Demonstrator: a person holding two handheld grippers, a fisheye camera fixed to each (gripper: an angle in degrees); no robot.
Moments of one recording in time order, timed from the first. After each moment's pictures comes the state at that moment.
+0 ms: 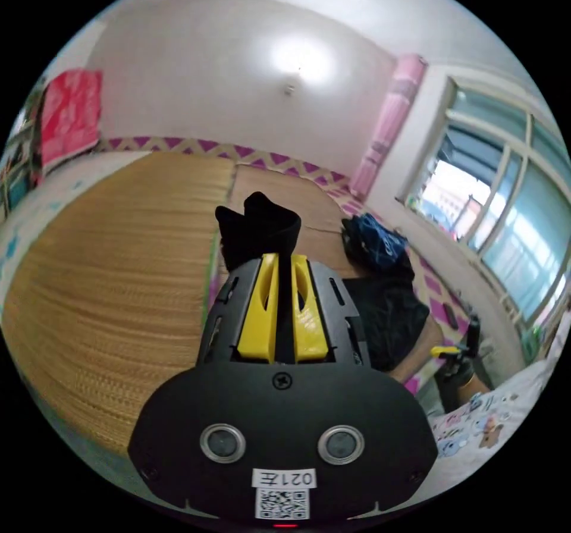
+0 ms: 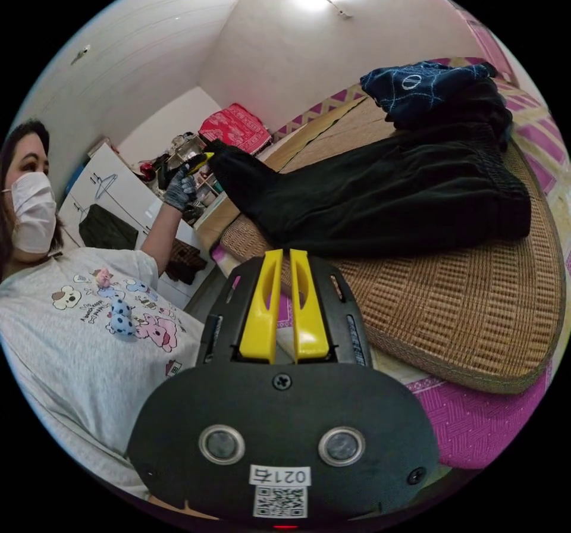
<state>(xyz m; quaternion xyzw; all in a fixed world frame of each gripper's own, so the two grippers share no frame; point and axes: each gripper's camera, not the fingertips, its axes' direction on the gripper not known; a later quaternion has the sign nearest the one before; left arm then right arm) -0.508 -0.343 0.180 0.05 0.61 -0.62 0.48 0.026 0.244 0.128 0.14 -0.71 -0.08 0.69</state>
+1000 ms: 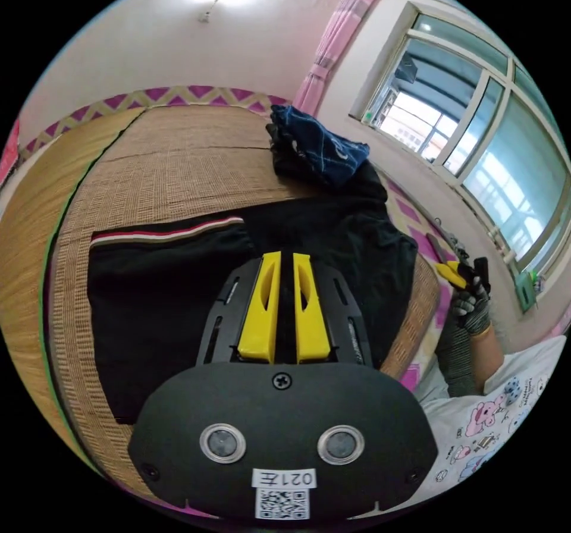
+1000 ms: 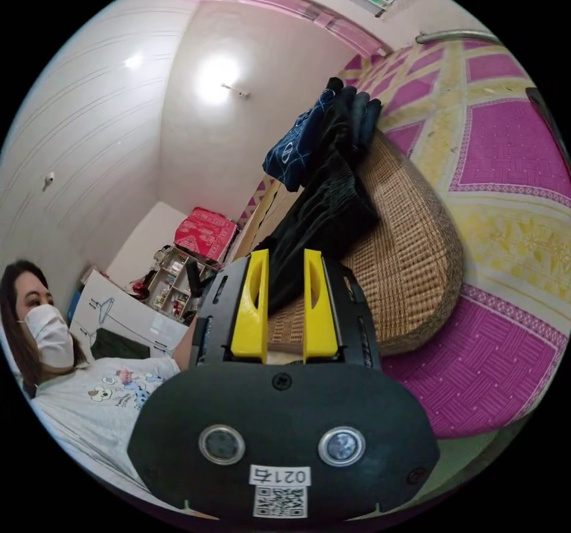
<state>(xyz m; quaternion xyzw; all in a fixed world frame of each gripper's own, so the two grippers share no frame) -0.373 -0.684 0.040 0.08 0.74 -0.49 0.46 0.201 0.232 0.281 0.12 -0.72 0.20 0.65</state>
